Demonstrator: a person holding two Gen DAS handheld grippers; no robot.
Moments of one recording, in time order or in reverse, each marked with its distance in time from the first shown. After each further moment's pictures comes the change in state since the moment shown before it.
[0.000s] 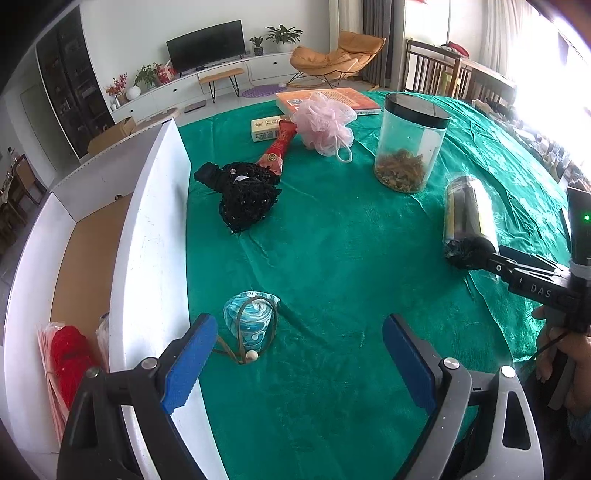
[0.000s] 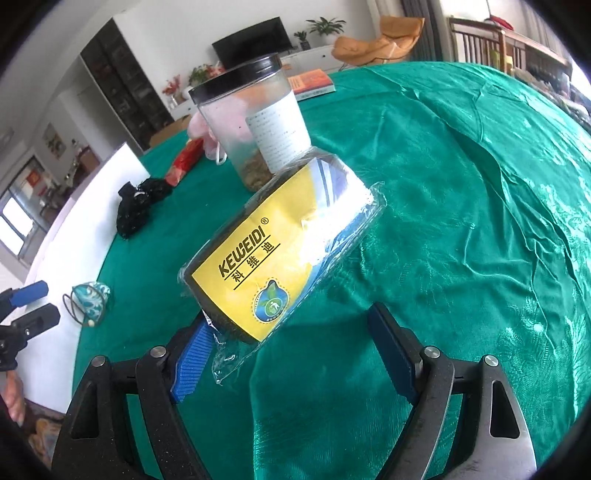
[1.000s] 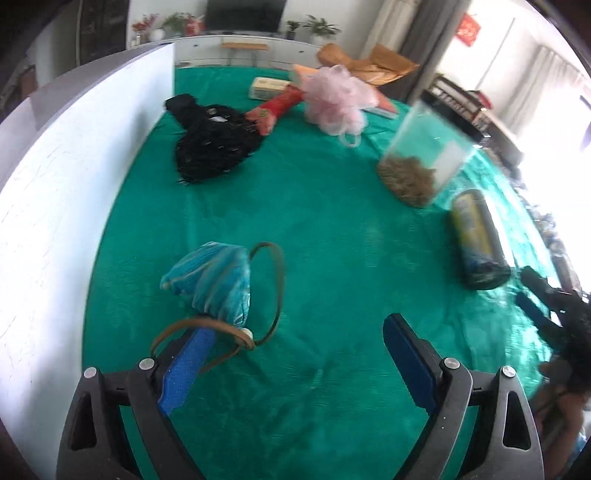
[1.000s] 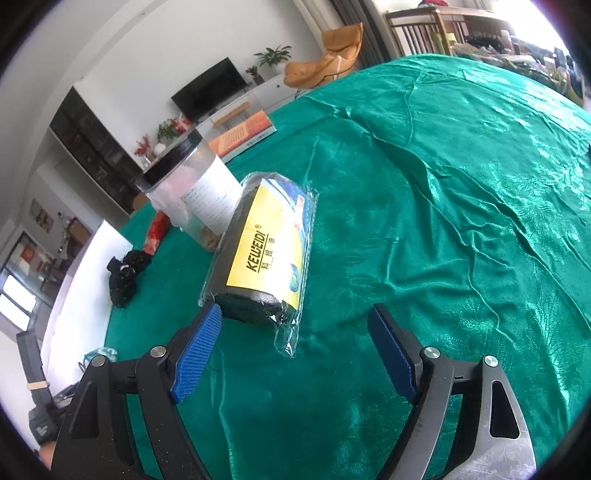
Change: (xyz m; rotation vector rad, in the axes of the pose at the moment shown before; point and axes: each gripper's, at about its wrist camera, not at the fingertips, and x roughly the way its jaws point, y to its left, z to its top) left arm 0.065 0.005 -0.008 -0.268 -0.009 -0.214; right arm -0.036 -0.049 0.004 0.248 -0.164 0.019
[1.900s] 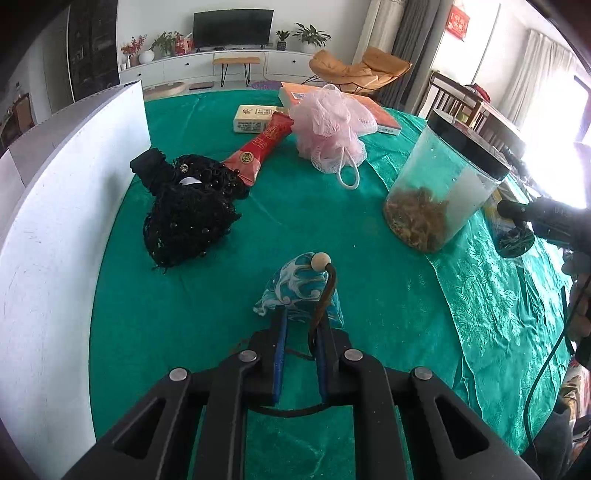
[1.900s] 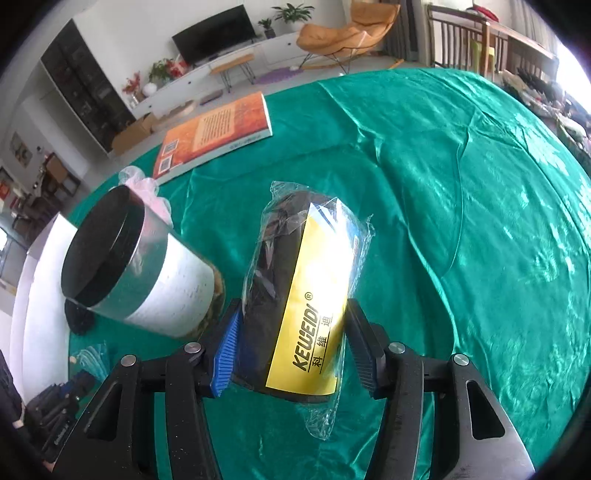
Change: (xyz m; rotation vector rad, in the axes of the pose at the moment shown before) left arm 0.034 -0.010 0.053 0.070 -0.014 0.089; right arm 0.095 0.019 0.135 -0.232 0.226 -0.146
